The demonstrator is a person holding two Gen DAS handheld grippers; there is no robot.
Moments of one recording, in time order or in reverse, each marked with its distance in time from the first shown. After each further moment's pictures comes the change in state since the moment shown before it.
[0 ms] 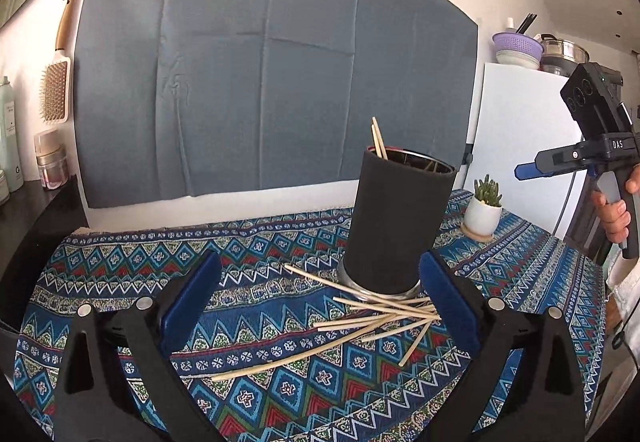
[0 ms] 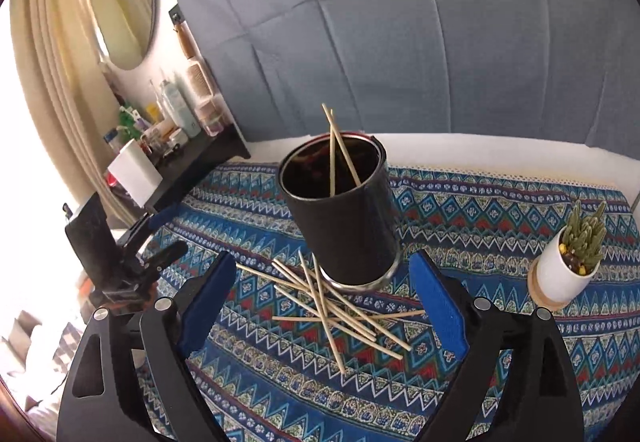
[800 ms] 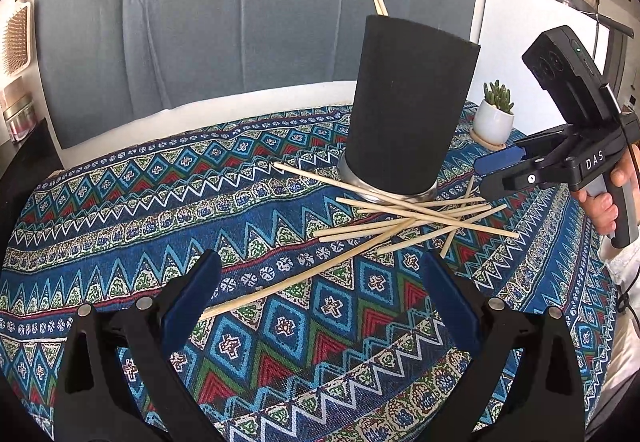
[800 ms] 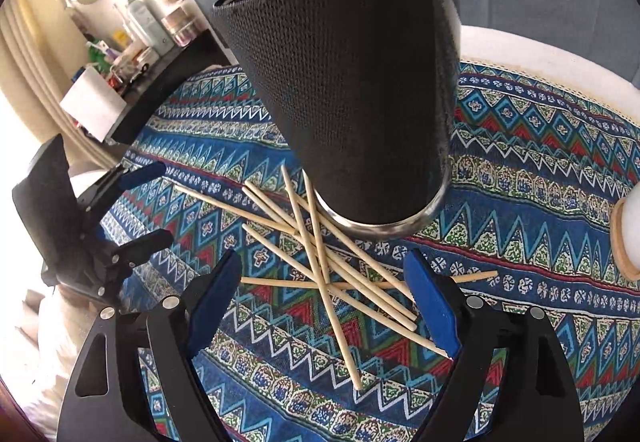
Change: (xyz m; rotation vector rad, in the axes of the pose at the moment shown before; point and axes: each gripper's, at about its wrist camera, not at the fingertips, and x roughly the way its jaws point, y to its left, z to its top) left arm 0.050 -0.001 -0.033 0.050 0.319 -0.032; right arm 0.133 0.004 -0.044 0.004 0.294 -0.011
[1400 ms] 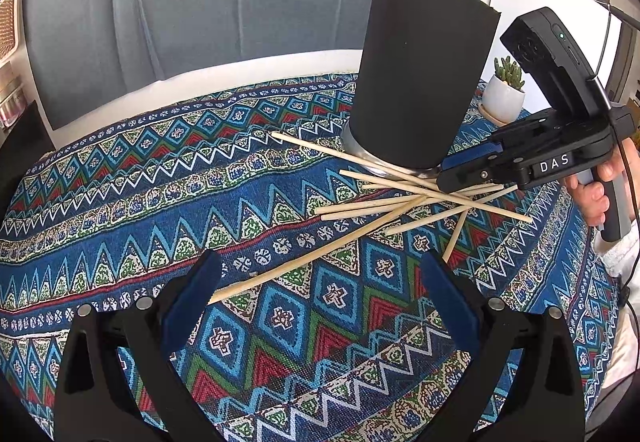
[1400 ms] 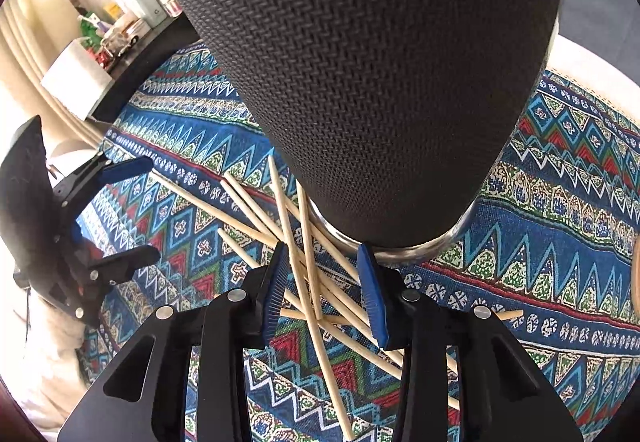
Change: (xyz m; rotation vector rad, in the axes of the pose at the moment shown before) left arm 0.021 0.005 -0.004 -0.011 0.115 0.000; right arm 0.046 0.003 0.018 -0.040 0.082 -0.007
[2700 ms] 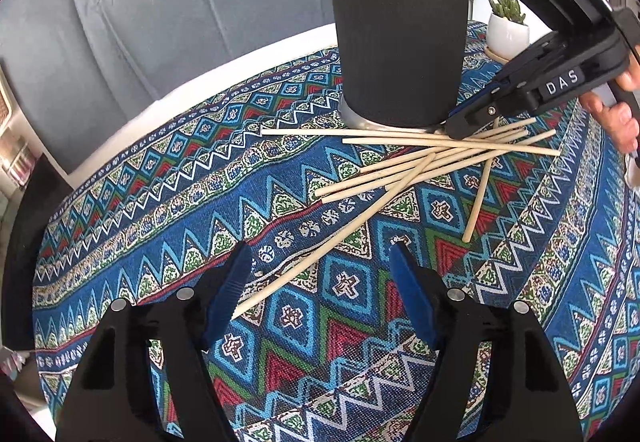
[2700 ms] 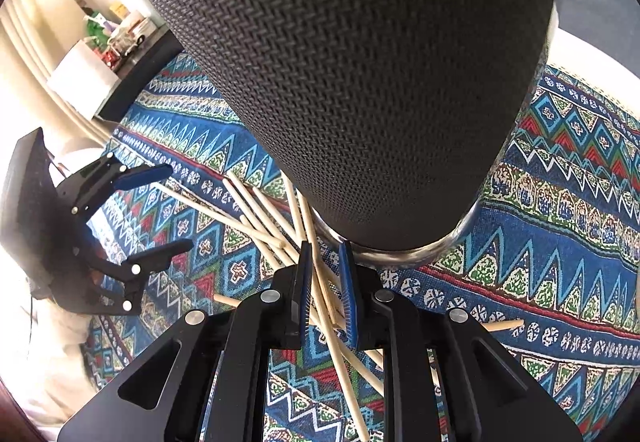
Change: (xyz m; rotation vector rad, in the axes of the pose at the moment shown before) left arm 0.034 -0.036 0.004 0.229 0.076 0.146; right arm 0.003 -0.009 0.004 -0.013 0.010 0.037
